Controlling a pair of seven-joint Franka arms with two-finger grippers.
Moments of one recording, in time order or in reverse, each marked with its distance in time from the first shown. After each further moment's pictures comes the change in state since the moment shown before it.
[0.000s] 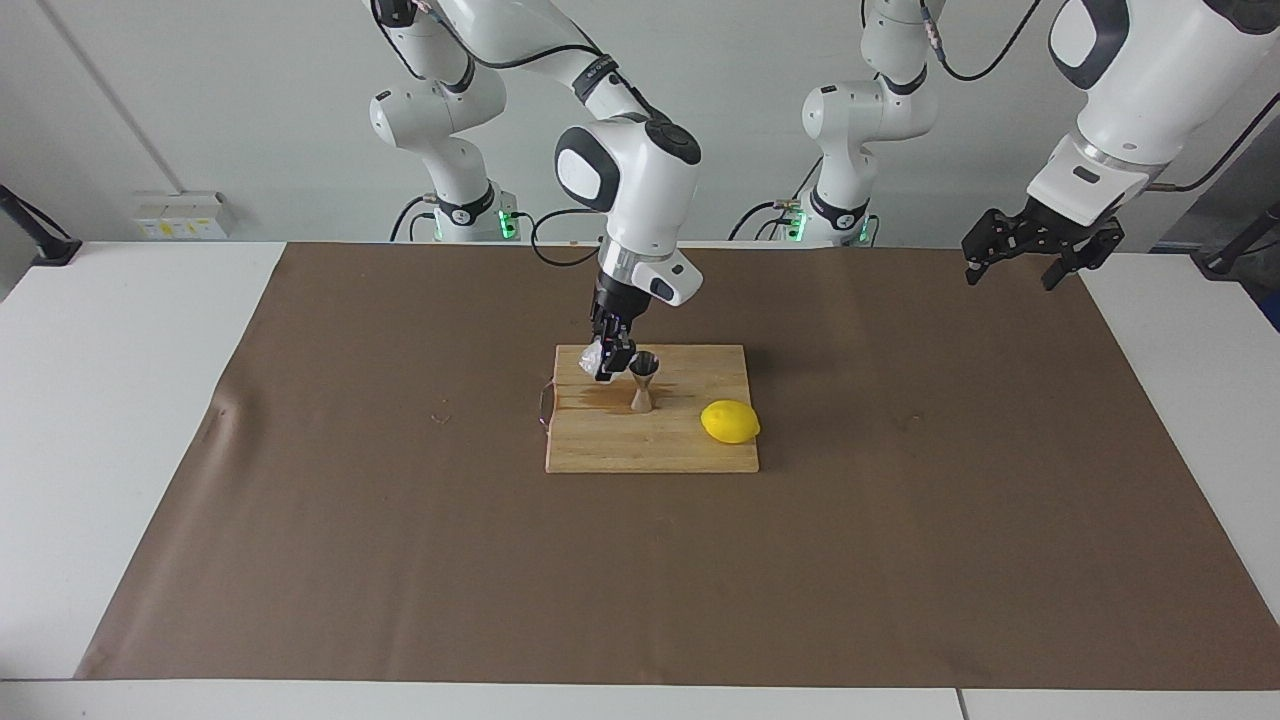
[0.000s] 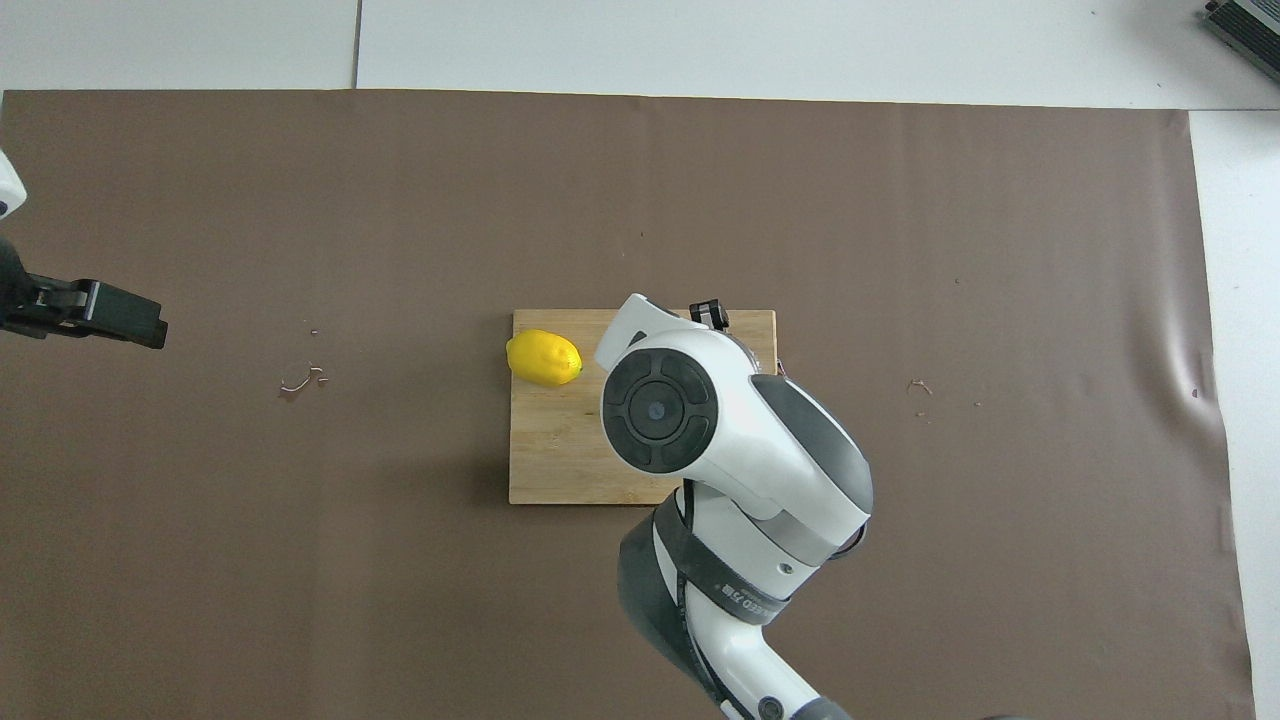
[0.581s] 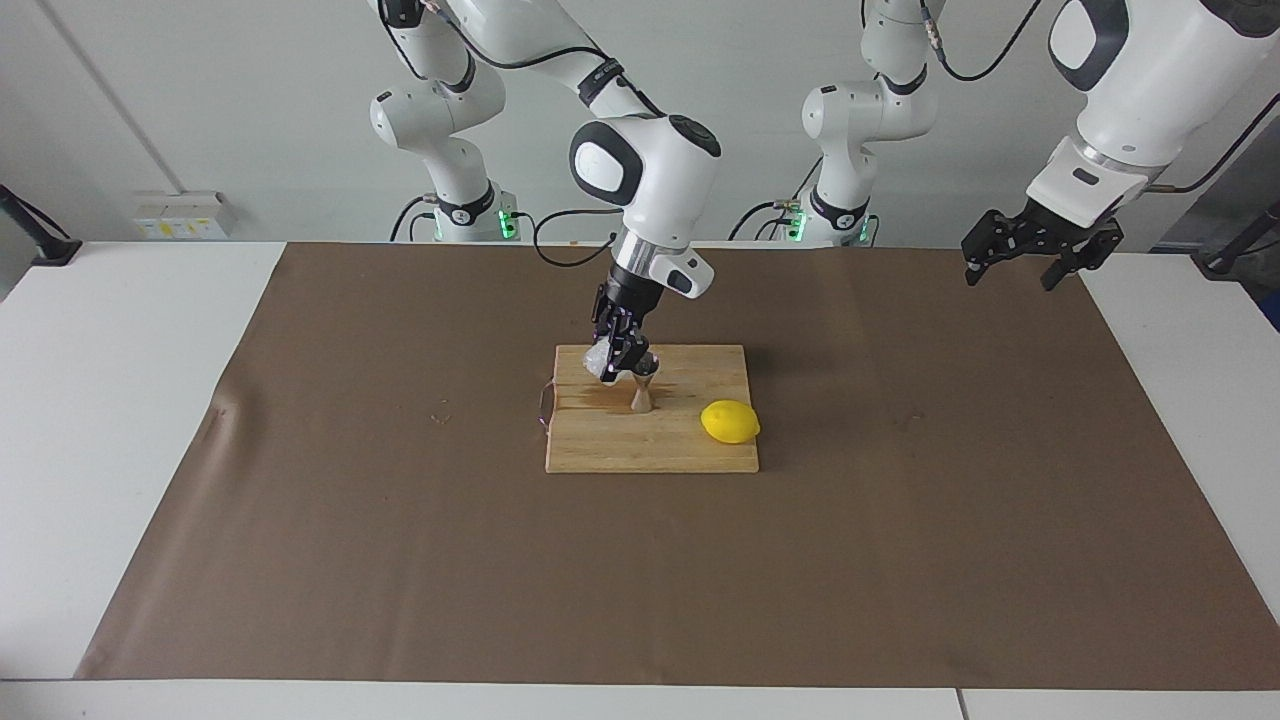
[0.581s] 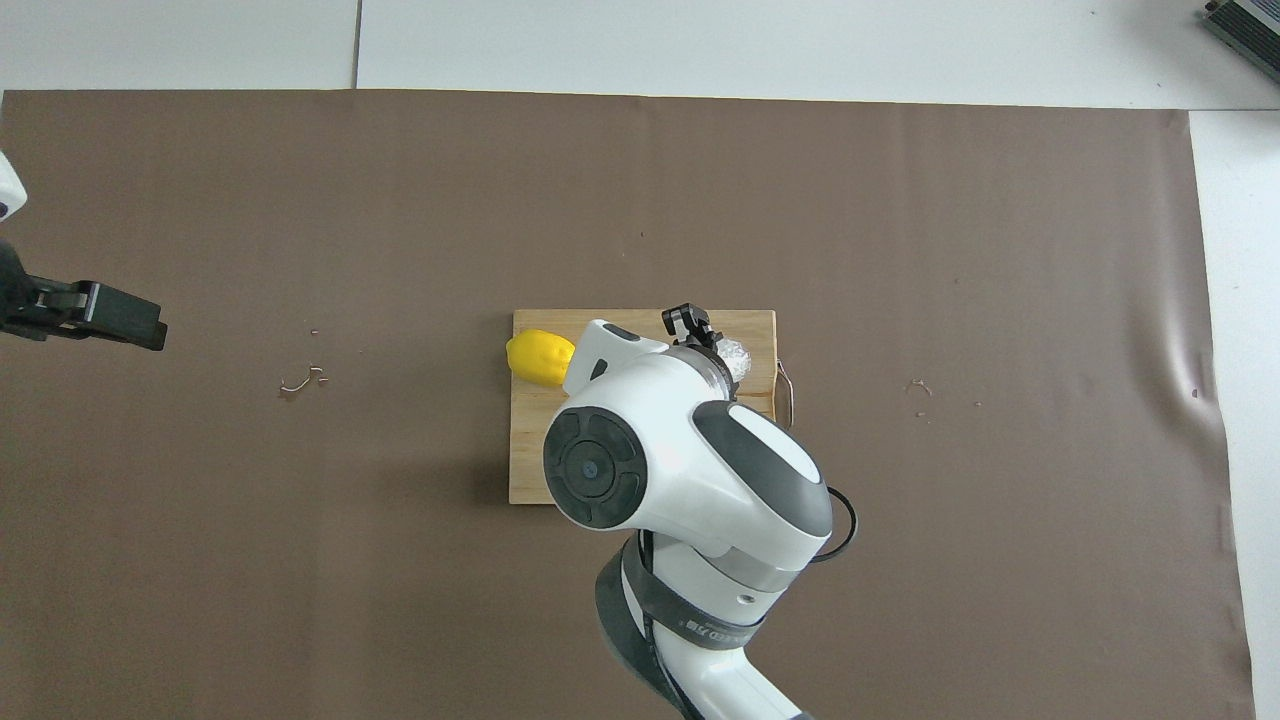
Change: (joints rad) left arm 0.000 0.000 0.000 -0.004 0.000 -0.001 0.000; right arm 0.026 0.005 0.000 0.000 -0.115 0.000 0.004
